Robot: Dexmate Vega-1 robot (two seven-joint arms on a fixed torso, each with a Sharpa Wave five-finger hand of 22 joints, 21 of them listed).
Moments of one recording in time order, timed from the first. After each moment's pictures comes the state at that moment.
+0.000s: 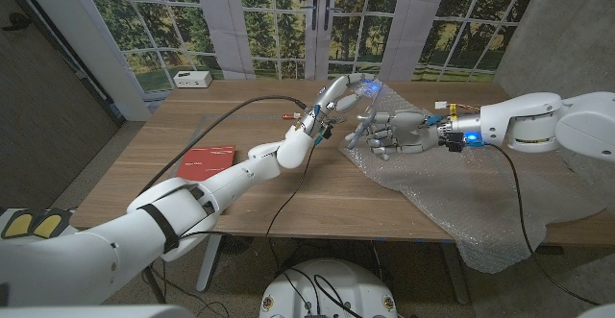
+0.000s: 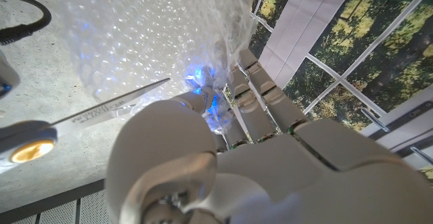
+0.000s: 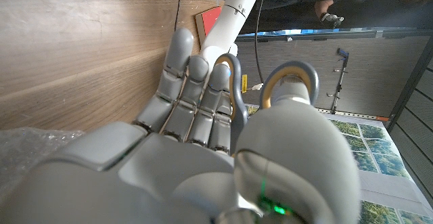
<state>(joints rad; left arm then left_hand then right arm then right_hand) 0.38 0.22 0.88 -0.84 0.44 -0.86 0.63 0.98 0.19 0.68 0.04 0.21 0.72 -0.18 0.31 0.83 0.68 -0.21 0.51 0.97 0.98 -0.15 0.21 0.48 0.72 -0.07 0.43 0.20 -1.02 -1.28 -0.11 -2.25 1.34 -0.58 0.37 0.82 0.01 -0.04 -0.05 0.24 0.64 0.09 0.19 0.22 0.71 -0.09 1.22 0.97 0.76 -0.08 1.19 1.22 0.73 -0.07 1.49 0.20</state>
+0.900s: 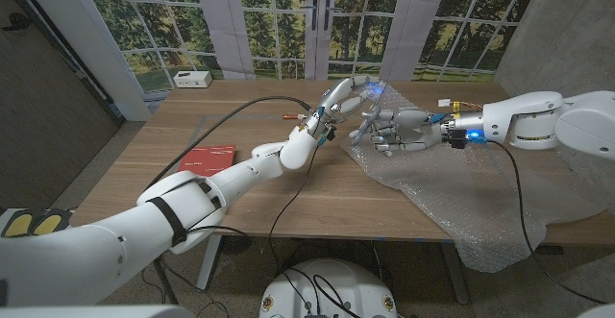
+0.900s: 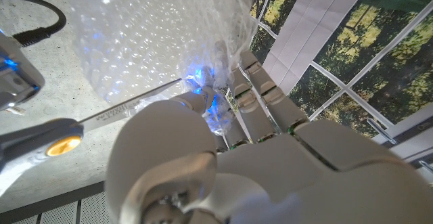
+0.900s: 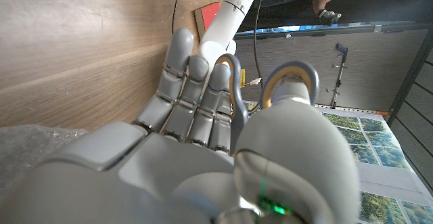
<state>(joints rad) 0.34 0.17 0.91 -0.73 0.45 -0.91 0.65 0.98 0.19 0.69 0.04 0.20 0.72 -0.18 0.31 0.83 0.69 -0.21 0.51 0.97 0.98 -0.15 0.21 0.49 0.72 -0.07 0.43 0.20 -0.99 -1.26 -0.13 -2.20 1.33 -0.59 0.40 0.82 0.01 -0.05 -0.05 0.24 0.64 0.09 0.19 0.22 0.71 -0.09 1.22 0.97 0.76 -0.08 1.19 1.22 0.73 -0.07 1.49 0.20</state>
